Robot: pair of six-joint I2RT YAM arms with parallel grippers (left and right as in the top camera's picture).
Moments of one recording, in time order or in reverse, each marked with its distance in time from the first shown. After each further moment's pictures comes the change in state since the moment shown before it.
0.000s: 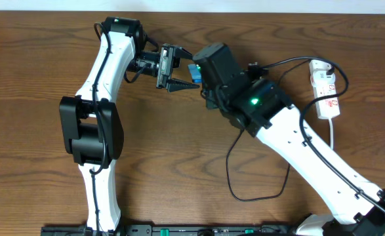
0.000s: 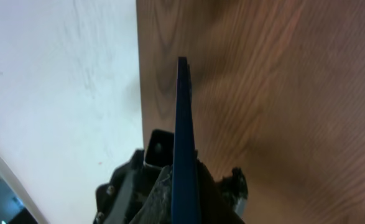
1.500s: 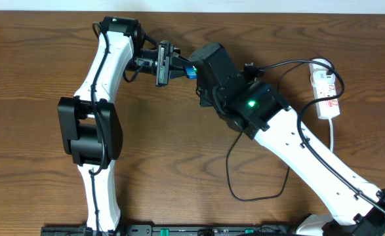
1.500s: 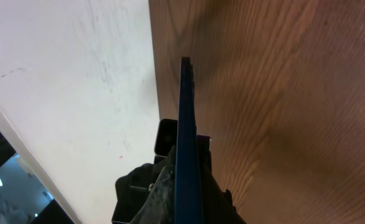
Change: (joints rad) left arm 0.003 -0.007 0.000 0.012 0.051 0.005; right arm 0.016 0.000 0.000 0.057 0.014 0.061
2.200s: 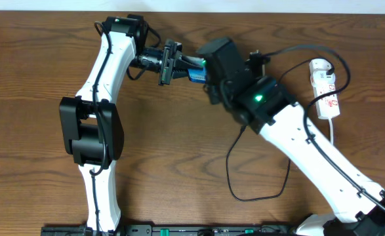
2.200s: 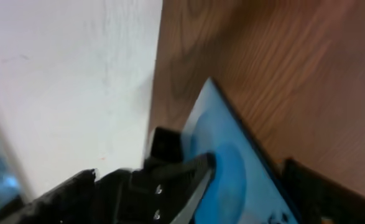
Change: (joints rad) left arm -0.009 0.000 0.000 0.241 -0.137 -0.032; right arm -0.078 -0.009 0.000 -0.005 -0.015 -0.294
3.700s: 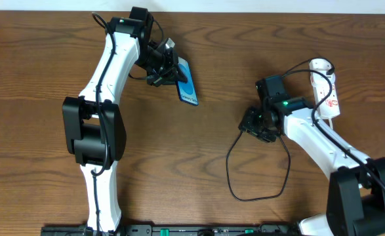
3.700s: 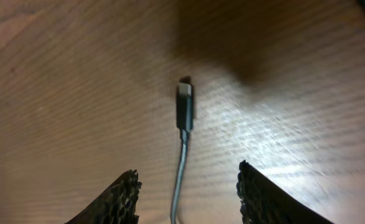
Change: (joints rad) left arm -0.021 0.000 -0.001 0.146 -0.657 0.195; right arm -0.368 0.047 -0.618 0.082 -0.514 -1.046
